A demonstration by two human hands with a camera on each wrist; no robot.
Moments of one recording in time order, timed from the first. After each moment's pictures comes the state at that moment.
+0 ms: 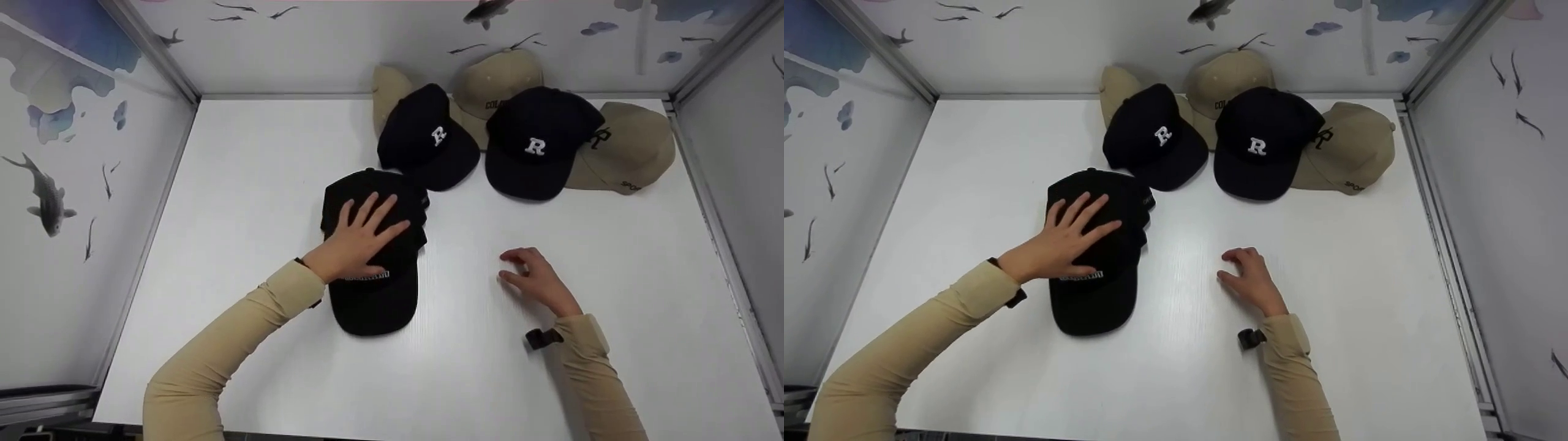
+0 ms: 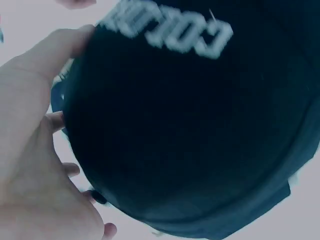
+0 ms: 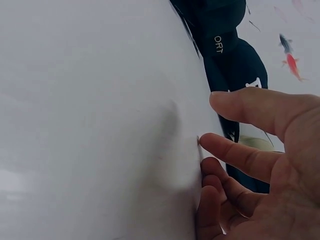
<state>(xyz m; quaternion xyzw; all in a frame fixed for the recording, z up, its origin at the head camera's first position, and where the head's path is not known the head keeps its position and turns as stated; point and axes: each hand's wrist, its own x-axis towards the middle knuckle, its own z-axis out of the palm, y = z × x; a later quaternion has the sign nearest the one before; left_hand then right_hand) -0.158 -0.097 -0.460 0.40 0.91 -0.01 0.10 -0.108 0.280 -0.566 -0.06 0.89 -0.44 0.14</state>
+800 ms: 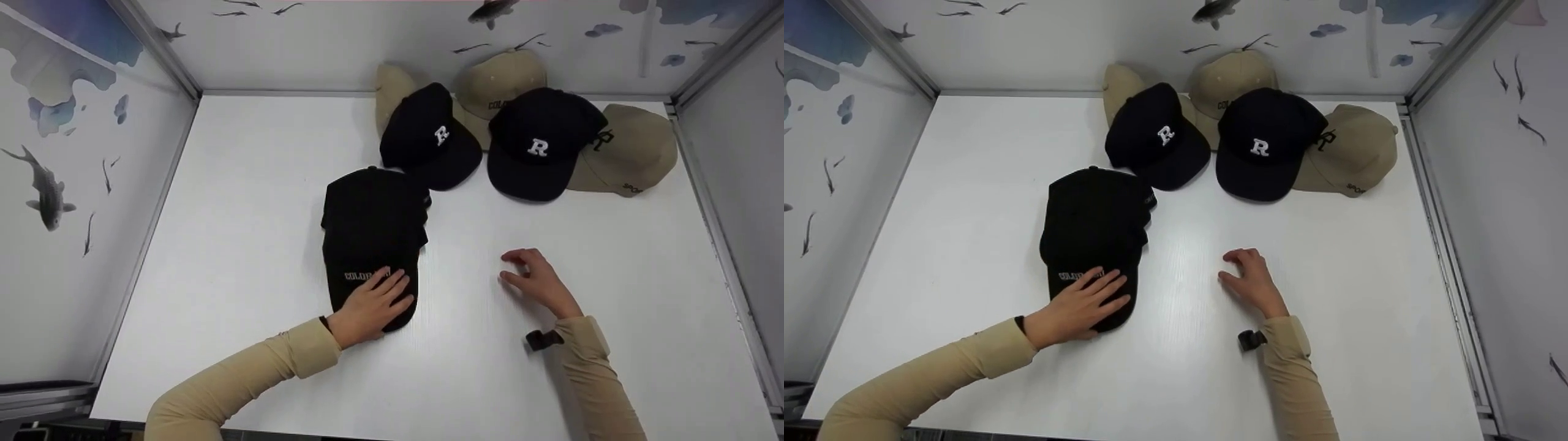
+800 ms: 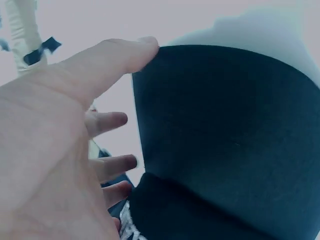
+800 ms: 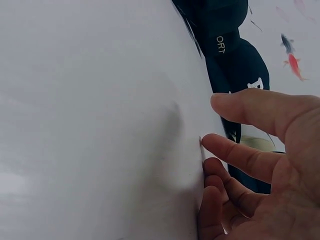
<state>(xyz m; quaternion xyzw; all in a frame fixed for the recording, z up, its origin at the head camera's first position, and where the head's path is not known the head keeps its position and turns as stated) -0.067 -0.080 -0.512 0.49 0.84 -0.23 -0.02 -0.109 0.278 -0.565 -0.05 0.89 -0.43 0.15</state>
